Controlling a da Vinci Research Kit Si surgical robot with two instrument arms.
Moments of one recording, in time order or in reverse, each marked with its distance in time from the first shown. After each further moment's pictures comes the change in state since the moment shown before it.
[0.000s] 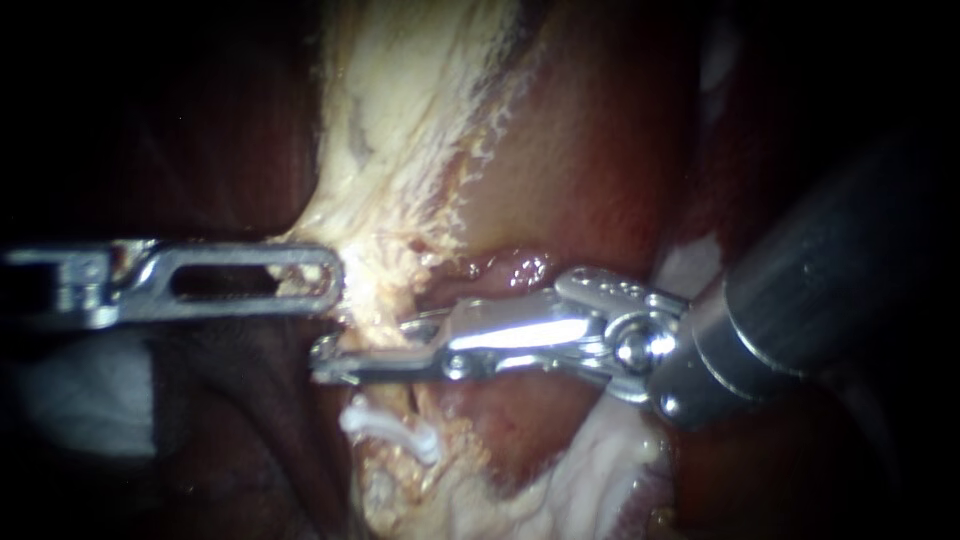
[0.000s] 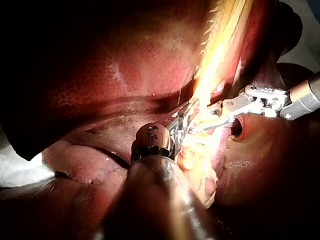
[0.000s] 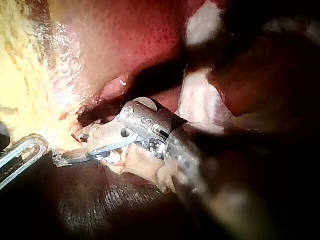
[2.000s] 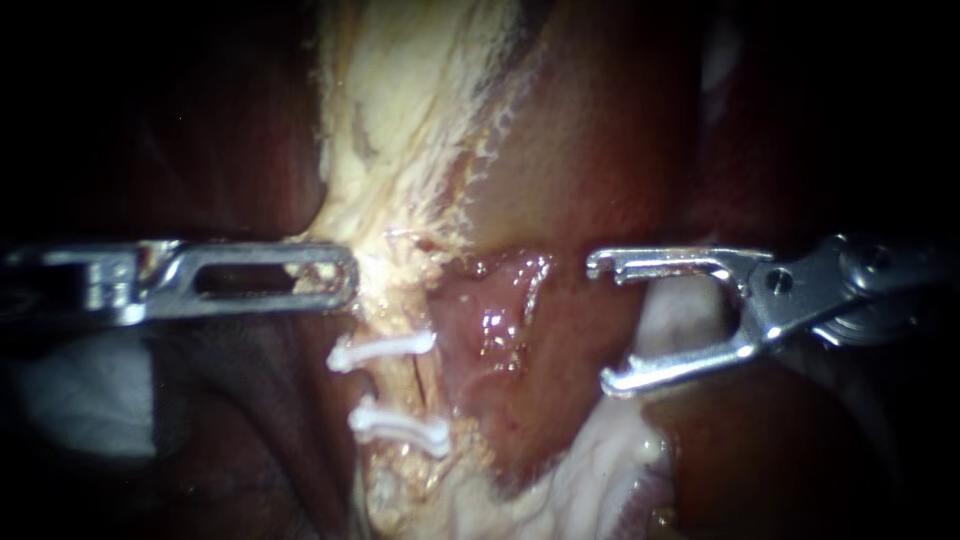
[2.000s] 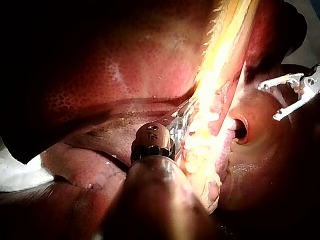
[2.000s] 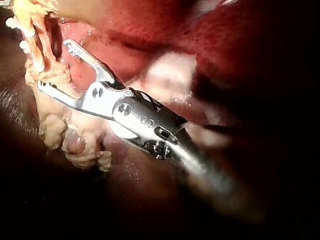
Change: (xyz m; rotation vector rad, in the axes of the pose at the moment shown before) right arm 0.002 -0.005 -0.019 -0.003 0.015 -0.594; left arm 0.001 0.002 0.005 -0.005 -0.018 0.010
